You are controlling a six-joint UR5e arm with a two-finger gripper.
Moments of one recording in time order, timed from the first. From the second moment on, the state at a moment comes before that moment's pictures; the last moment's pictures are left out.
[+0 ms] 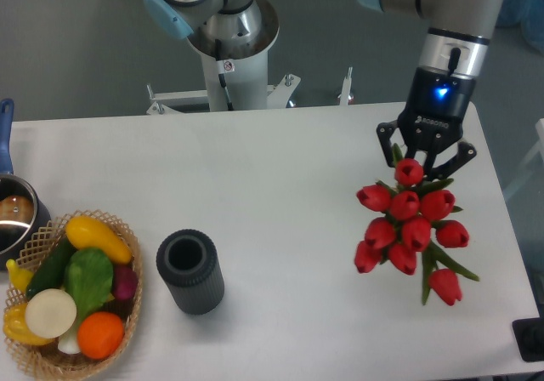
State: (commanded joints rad) arm 2.82 -1.77 -1.61 -0.93 0.65 1.07
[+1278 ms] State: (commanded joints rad) arm 2.64 -1.78 -1.71 -0.88 0.19 1.16
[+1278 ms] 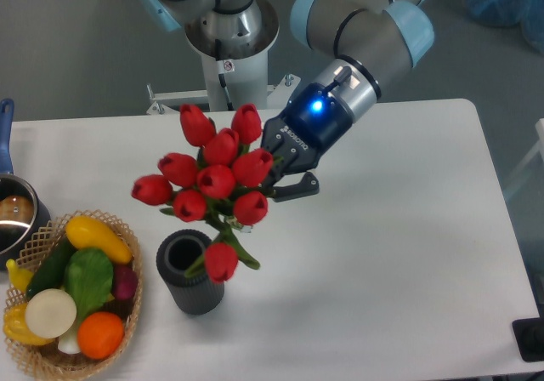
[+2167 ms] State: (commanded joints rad) arm 2.57 -1.86 -1.73 -0.88 0.05 1.21
